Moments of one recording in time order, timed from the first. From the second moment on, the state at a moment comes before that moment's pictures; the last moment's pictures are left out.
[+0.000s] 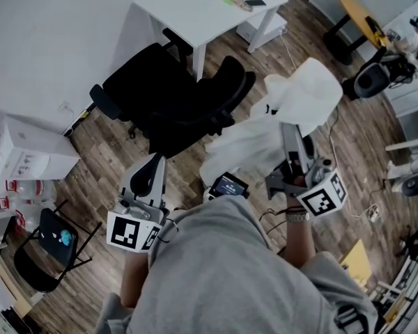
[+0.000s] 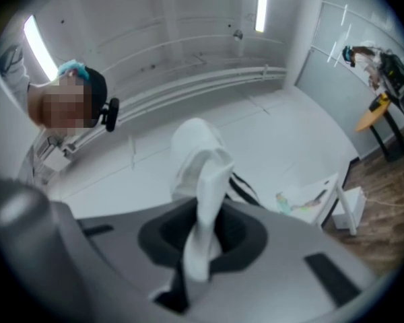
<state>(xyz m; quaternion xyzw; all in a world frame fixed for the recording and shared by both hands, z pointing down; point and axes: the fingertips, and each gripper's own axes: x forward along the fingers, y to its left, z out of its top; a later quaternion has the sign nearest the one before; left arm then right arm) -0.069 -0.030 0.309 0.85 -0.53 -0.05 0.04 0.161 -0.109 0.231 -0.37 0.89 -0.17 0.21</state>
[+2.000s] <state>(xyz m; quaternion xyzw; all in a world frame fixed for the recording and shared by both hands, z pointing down) -0.088 -0.126 0.307 0.79 -0.60 -0.04 0.03 0.050 -0.253 0.208 -0.23 0.95 -0.18 0.13</state>
